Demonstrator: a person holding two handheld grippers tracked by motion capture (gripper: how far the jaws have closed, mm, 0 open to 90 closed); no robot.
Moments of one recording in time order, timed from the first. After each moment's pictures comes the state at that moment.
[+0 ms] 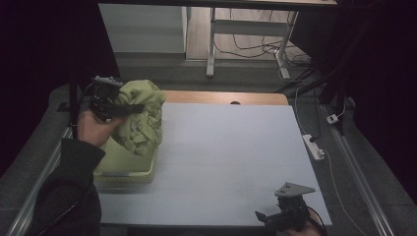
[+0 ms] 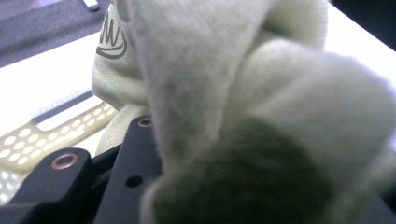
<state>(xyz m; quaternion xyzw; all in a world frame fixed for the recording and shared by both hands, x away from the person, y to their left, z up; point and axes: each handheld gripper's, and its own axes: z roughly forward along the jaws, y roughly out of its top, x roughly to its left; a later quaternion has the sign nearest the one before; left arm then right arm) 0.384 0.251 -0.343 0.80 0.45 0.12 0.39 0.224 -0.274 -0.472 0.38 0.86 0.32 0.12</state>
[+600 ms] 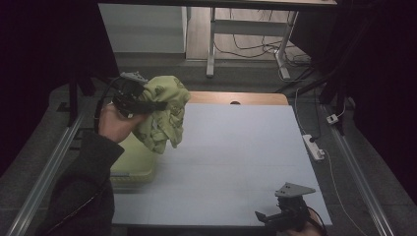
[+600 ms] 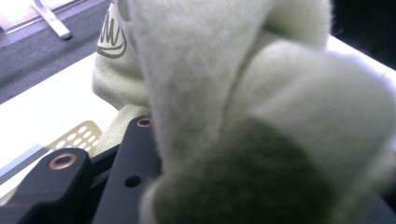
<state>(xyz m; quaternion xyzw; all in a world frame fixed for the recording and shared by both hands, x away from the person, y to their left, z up) 0.390 0.187 -0.322 0.83 0.37 0.12 0.41 0.223 -0.274 -0.471 0.38 0.86 0.32 0.12</state>
